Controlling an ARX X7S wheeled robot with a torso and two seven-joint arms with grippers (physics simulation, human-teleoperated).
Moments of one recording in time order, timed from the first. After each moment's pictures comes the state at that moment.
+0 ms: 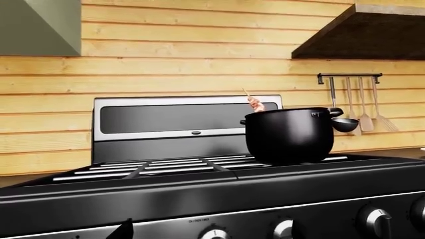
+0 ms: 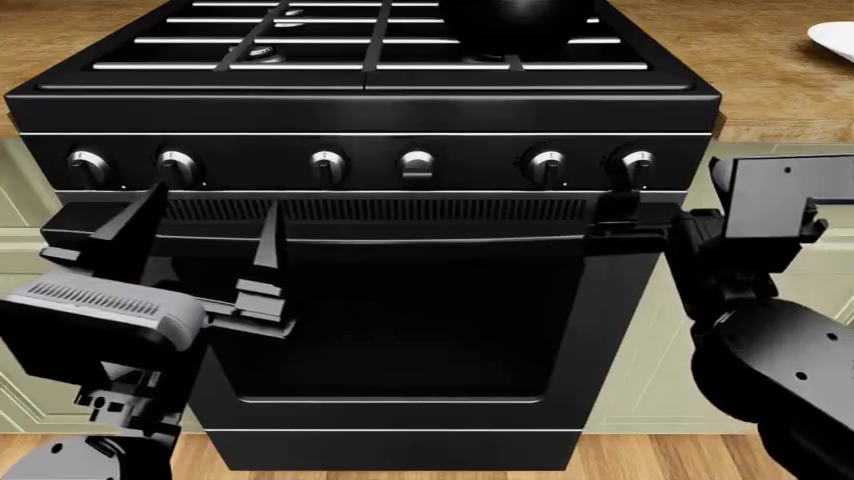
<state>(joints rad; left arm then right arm) -0.23 -0.56 0.16 0.64 -0.53 -0.24 -0.28 0.83 0.90 -0.74 -0.28 1.02 0.24 0.73</state>
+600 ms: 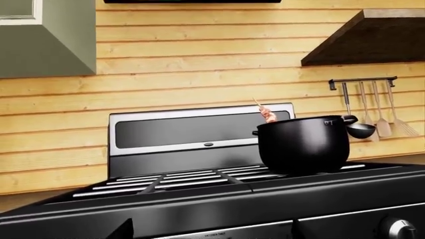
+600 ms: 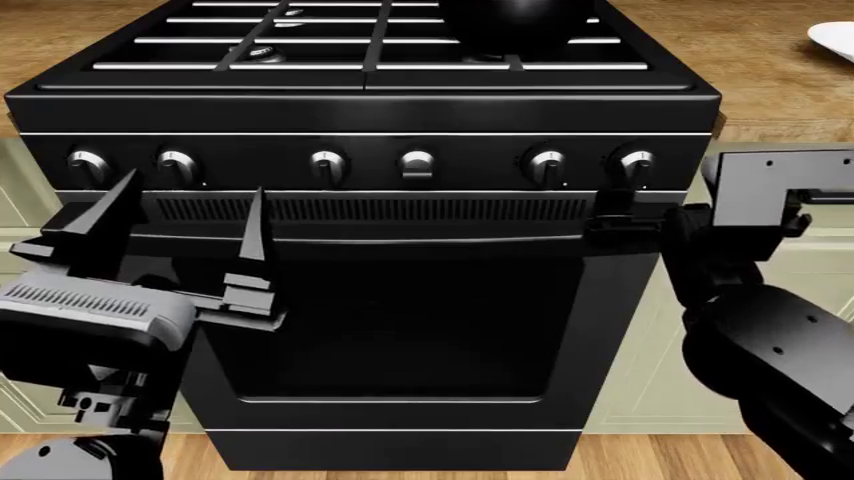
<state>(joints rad) -0.23 -0.57 0.16 0.66 -0.49 -0.23 -0.31 0.86 0.84 -0.75 -0.14 0.99 0.24 0.67</state>
